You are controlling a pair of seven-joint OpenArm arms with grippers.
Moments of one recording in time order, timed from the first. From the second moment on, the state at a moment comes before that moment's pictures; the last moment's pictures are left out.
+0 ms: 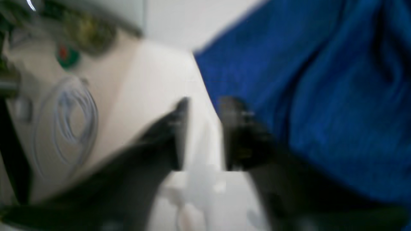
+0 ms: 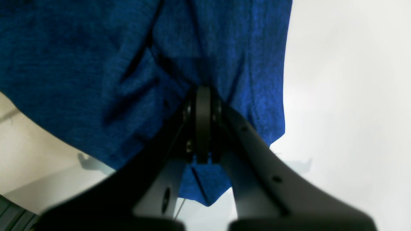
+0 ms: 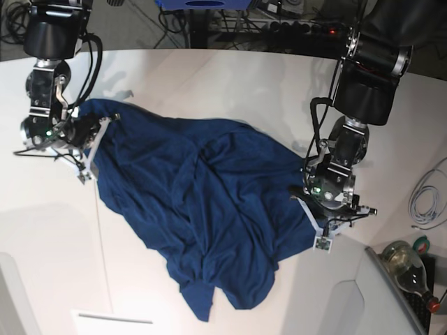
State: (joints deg) left arm -19.6 -14.6 17.9 57.3 7.3 13.7 36.6; right arm 1.1 4.8 14.5 71.3 -5.8 33.8 -52.5
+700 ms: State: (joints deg) left arm -21.5 -11.3 17.3 47.3 6.5 8.9 36.4; right arm 0.7 4.8 14.5 71.3 -5.6 33.8 -51.9
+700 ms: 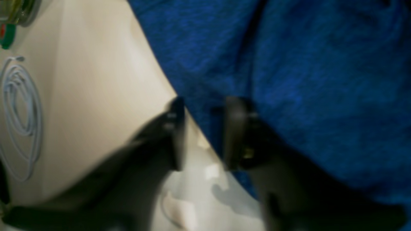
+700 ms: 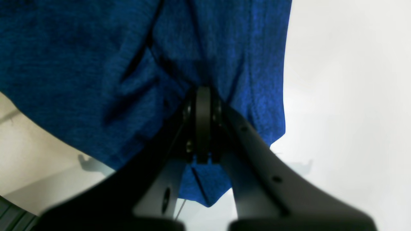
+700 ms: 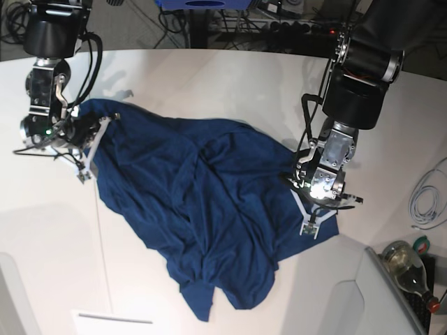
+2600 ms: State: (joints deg) left arm -17.4 -10.9 7.1 71.4 -0.2 9.0 48.6; right arm 0.5 4.8 14.5 71.5 -5.5 33.8 -51.7
